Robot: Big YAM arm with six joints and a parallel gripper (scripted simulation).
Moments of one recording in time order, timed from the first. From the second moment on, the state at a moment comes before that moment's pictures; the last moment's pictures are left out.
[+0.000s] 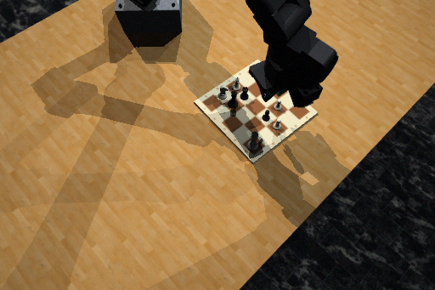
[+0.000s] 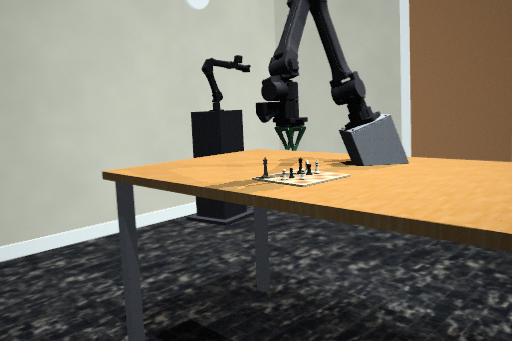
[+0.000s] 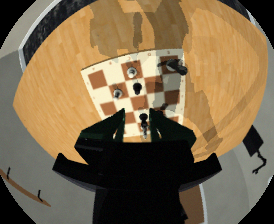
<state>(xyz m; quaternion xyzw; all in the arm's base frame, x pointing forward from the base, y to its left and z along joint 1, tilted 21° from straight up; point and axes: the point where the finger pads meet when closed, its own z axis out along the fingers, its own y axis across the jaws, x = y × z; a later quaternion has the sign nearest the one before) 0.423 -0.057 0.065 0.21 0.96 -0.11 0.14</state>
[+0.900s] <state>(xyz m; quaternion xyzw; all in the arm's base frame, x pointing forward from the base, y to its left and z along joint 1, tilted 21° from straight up) 0.431 -0.066 0.034 0.21 0.96 -0.11 0.14</state>
